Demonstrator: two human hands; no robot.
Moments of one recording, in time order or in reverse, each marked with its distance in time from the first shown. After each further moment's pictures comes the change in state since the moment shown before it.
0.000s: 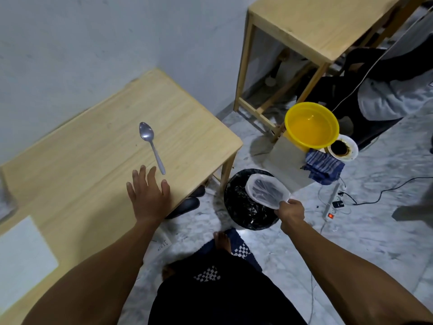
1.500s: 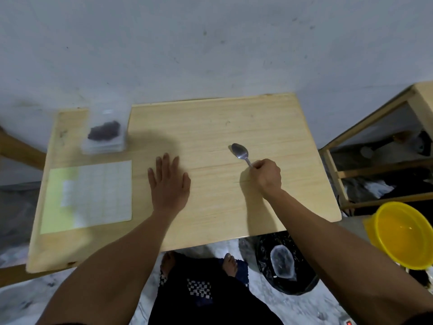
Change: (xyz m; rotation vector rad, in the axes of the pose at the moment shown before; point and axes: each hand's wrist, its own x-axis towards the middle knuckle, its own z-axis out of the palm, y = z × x) left_hand 0.021 -0.136 -0.059 -0.019 0.030 -0.414; right_hand -0.202 -0.150 0.281 -0.853 -0.529 -0.915
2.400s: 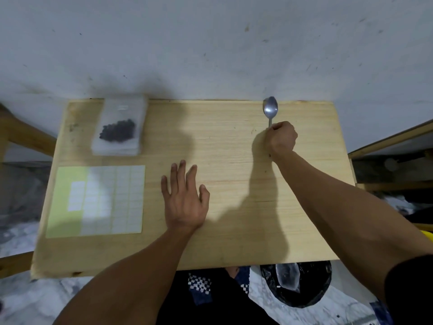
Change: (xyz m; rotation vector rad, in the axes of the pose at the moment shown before) left_hand 0.004 0.006 0.000 0.137 0.091 -0.038; right_hand 0.115 -0.108 0.023 0.065 0.193 -0.014
